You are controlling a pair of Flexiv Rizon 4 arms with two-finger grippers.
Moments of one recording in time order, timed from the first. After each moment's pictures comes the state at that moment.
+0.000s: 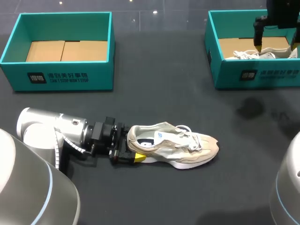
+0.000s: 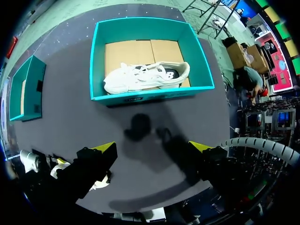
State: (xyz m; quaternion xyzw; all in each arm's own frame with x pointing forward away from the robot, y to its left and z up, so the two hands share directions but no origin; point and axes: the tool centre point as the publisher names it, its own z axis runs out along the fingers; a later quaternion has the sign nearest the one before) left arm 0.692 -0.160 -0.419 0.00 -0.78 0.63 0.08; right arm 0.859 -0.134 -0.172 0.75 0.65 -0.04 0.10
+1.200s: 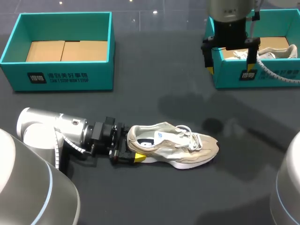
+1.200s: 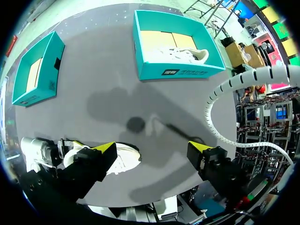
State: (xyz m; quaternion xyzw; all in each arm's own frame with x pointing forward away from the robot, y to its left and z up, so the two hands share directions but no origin) left arm 0.692 -0.160 -0.419 0.00 -0.78 0.63 0.08; right arm 0.778 0.009 -0.167 0.75 0.65 -0.05 0.11
